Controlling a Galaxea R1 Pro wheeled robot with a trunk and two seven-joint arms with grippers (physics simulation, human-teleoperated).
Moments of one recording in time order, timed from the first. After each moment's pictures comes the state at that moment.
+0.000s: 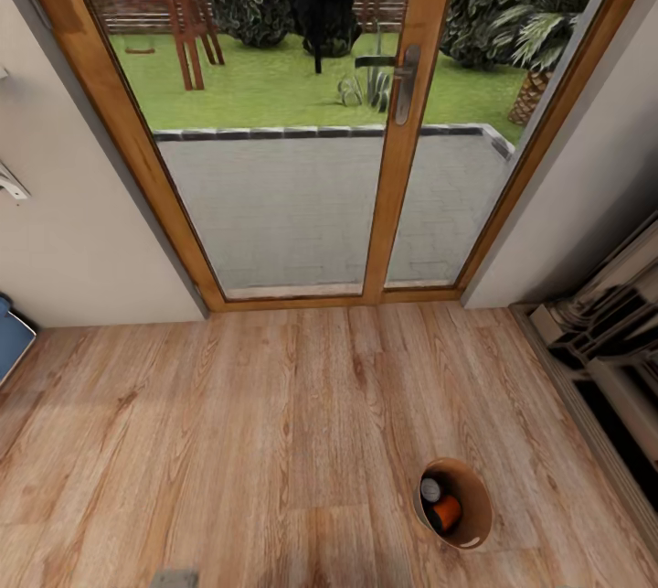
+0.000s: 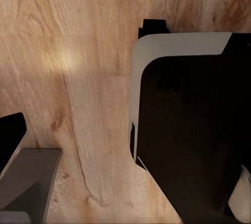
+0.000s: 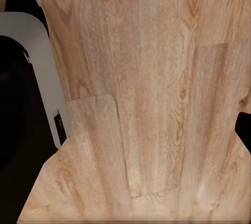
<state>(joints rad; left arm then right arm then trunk) -0.44 0.17 -0.72 -0.16 0.75 0.21 -0.01 -0.46 -0.23 -0.08 0.03 0.04 0.13 0.02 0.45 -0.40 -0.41</state>
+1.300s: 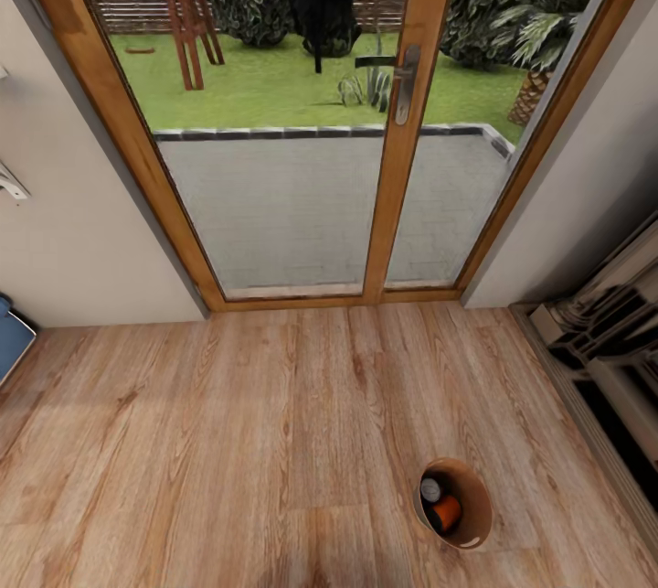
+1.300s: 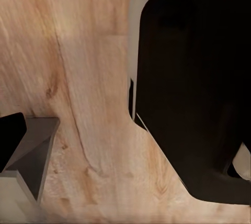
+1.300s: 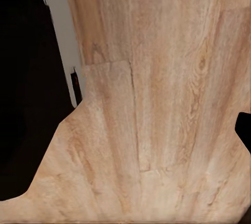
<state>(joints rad) -0.32 0.16 -0.72 -0.16 0.75 0.18 0.00 -0.38 -0.19 -0.07 0.04 0.03 0.13 0.02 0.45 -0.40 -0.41</state>
